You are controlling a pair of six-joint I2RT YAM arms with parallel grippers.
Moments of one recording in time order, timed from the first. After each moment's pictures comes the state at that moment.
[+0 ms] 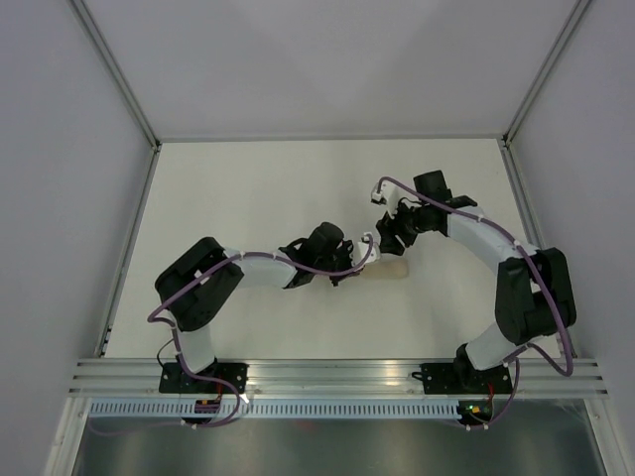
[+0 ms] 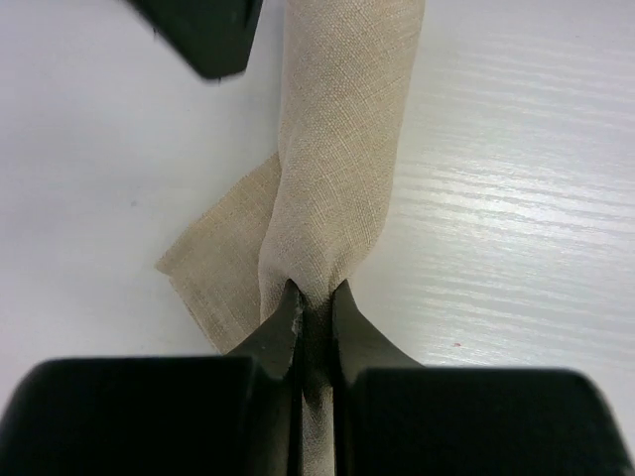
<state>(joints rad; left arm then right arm) -0.87 1.83 0.92 0.24 0.30 0.44 0.28 1.62 1.09 -0.53 -0.59 -0.61</state>
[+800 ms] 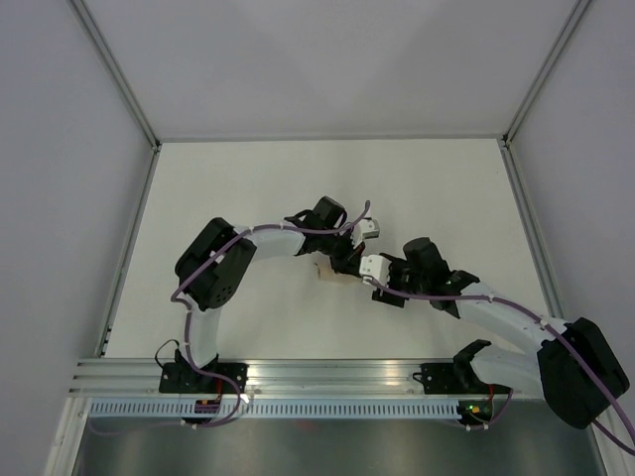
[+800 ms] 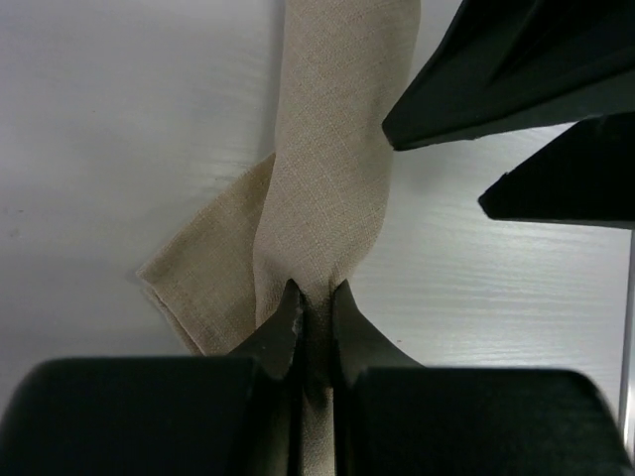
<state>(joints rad) -0.74 2.01 1.22 -0.12 0.71 0.31 0.55 1.12 0.49 -0.18 -0.35 -0.77</state>
